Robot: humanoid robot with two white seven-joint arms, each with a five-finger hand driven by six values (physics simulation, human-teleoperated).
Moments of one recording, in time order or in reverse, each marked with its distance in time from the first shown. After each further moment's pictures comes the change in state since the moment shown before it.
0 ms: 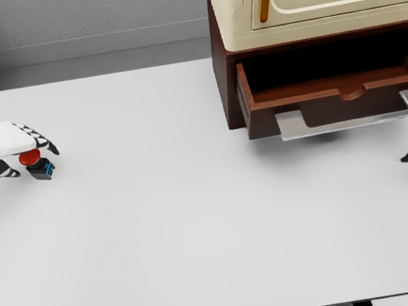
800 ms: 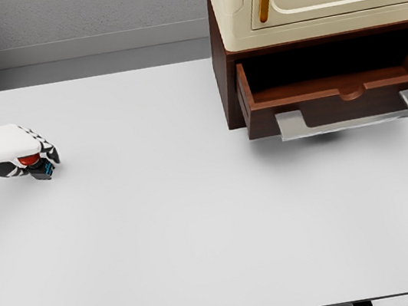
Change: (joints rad) left arm -0.006 0.008 -0.027 -0.031 -0.003 0.000 -0.002; right arm 0.063 -0.003 -0.131 -0.006 -0.170 -0.001 0.016
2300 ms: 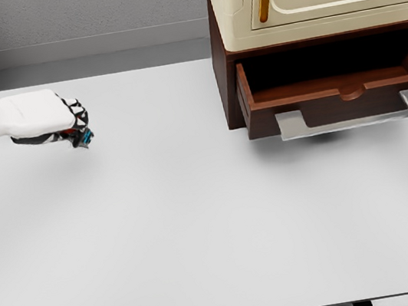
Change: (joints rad) left arm -0.078 -0.015 0.028 -0.258 0.034 0.000 -0.018; right arm -0.081 -0.110 0.108 -0.007 -0.057 0.000 0.000
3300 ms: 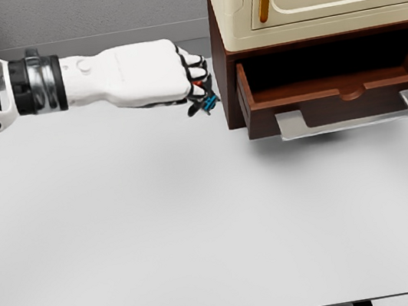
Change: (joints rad) left arm -0.098 -0.285 0.064 -0.214 0.067 -0.002 -0.004; right arm -0.025 -0.039 0.002 -0.001 -0.028 0.000 0.000
